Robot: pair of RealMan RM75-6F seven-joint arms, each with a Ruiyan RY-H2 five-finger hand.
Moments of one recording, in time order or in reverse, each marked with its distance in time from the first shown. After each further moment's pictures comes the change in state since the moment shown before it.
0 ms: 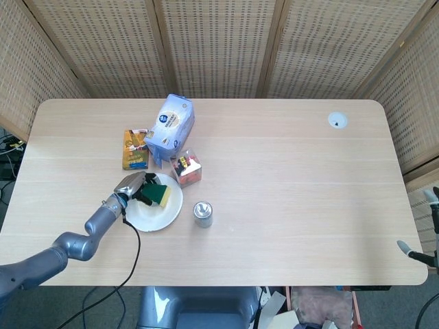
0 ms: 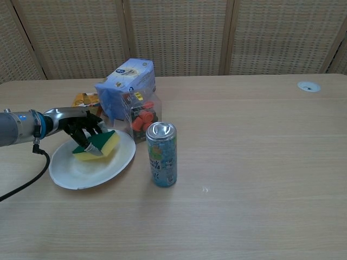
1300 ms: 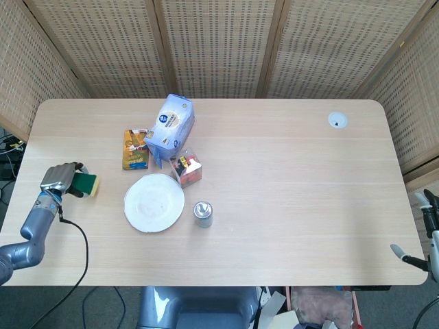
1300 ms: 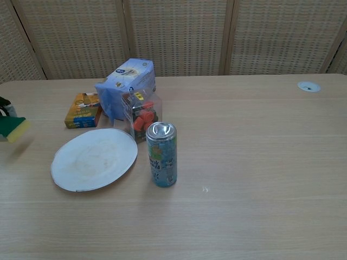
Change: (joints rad) left arm 0.138 0.237 0.090 -0.030 -0.287 0.139 0.440; right arm -0.011 -0.002 -0.025 -0.022 -0.070 0.037 -0.022
